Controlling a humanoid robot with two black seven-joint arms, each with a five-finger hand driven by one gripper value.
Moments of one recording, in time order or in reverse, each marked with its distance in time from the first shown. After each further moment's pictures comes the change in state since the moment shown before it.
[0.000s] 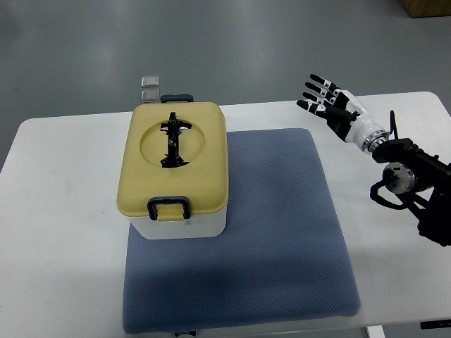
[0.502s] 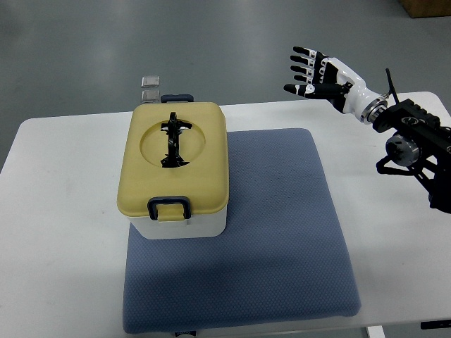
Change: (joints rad) left arm 0.000 0.000 0.000 0.000 0.000 0.000 0.000; right arm 0.149 -0.052 -0.055 0.026 -0.256 0.050 0.000
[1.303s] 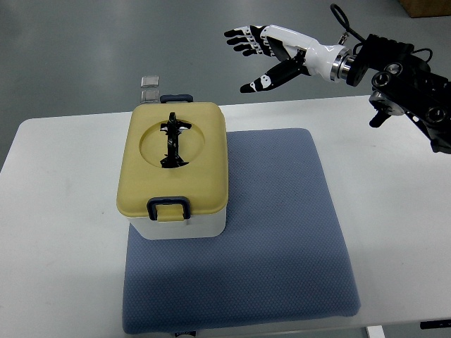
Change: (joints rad) left arm 0.000 0.000 0.000 0.000 0.000 0.000 0.000; right arm 0.242 0.009 -0.130 0.099 -0.373 0.107 0.009
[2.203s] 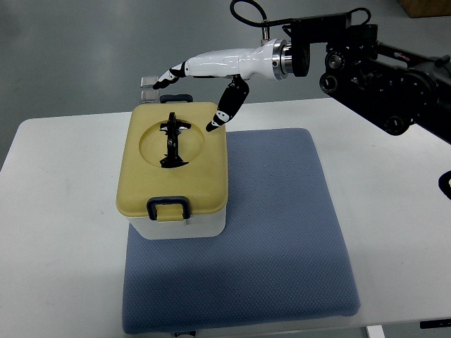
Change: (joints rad) left arm 0.000 0.000 0.000 0.000 0.000 0.000 0.000; right arm 0.146 0.107 -0.004 0.155 -0.651 0.114 0.054
